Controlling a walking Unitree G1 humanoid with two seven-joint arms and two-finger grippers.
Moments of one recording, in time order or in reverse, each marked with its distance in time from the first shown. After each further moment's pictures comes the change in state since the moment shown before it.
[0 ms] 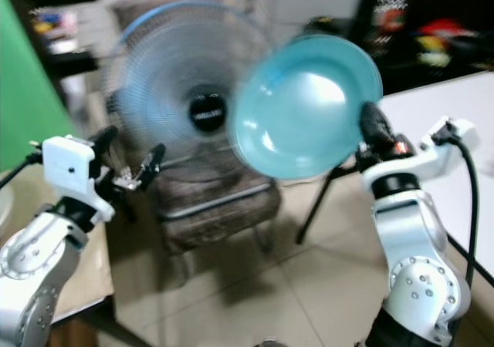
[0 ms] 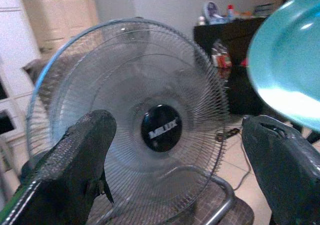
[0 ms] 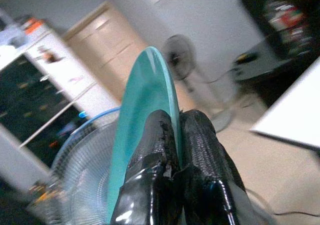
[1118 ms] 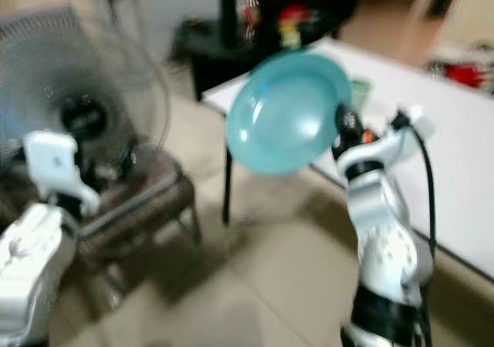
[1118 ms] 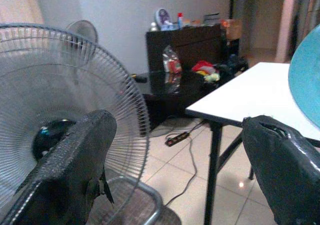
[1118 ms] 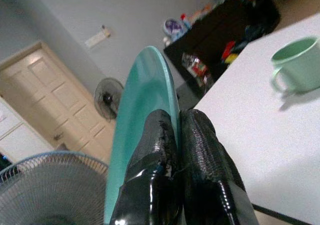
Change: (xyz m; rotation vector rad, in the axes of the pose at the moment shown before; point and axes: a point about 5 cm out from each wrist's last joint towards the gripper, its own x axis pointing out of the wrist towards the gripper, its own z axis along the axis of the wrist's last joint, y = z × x) left arm 0.010 0.023 -0.022 -0.031 0.045 0.153; right arm 0.032 -0.004 -0.030 -0.058 0.070 -0.034
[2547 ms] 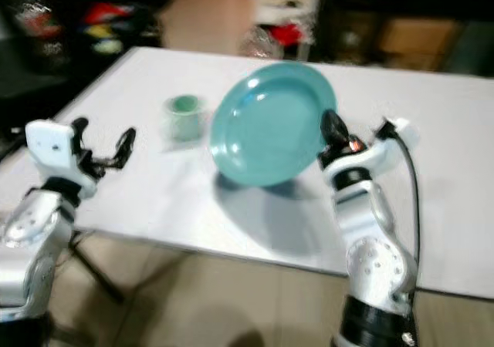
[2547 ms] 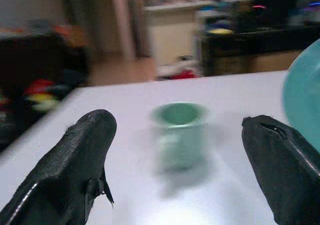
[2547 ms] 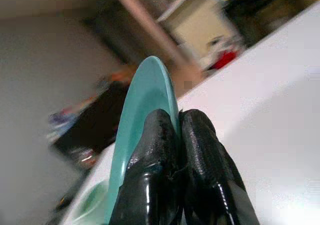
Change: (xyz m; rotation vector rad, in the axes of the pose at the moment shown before) left arm 0.020 0.000 0.001 -0.022 -0.015 -0.060; right arm -0.012 -0.001 -0.009 0.051 -0.001 0.002
